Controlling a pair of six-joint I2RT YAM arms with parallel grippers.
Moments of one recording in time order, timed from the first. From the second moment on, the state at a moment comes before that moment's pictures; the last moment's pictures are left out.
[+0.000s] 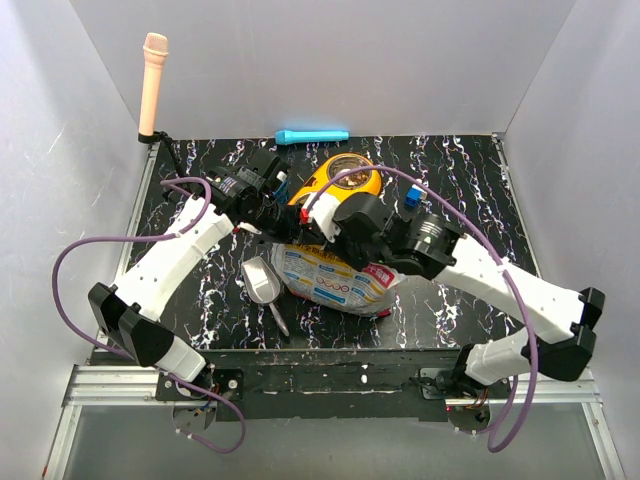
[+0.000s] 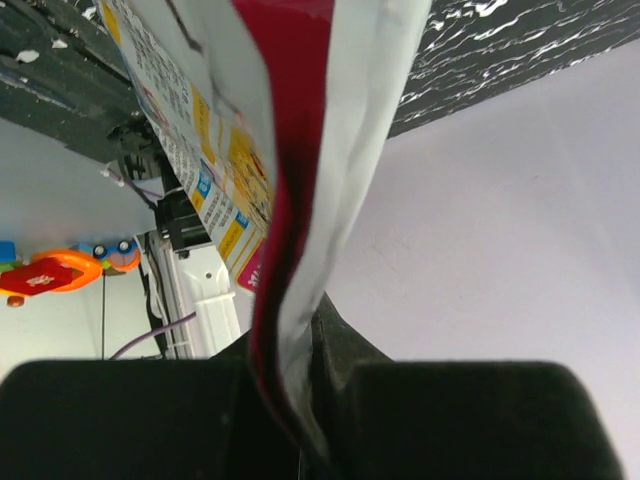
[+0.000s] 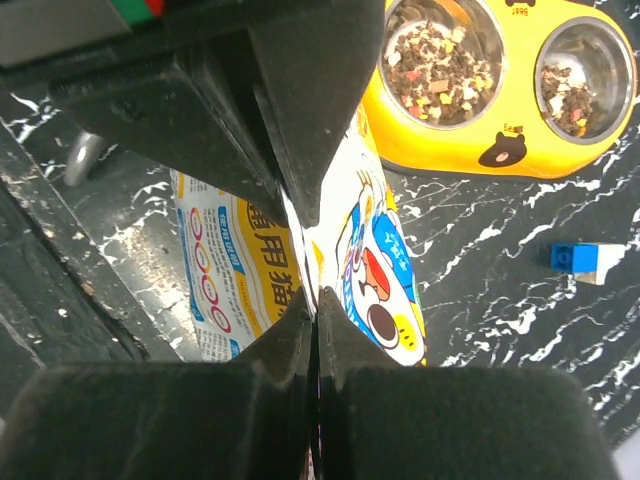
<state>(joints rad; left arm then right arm) -0.63 1.52 1.67 -1.26 0.36 -1.92 1.11 1.39 1.58 -0.99 0.23 -0.15</state>
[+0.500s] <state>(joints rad) -0.60 1.52 1.67 -1.30 0.38 -1.90 1.07 1.41 1.63 -1.08 0.17 -0.11</state>
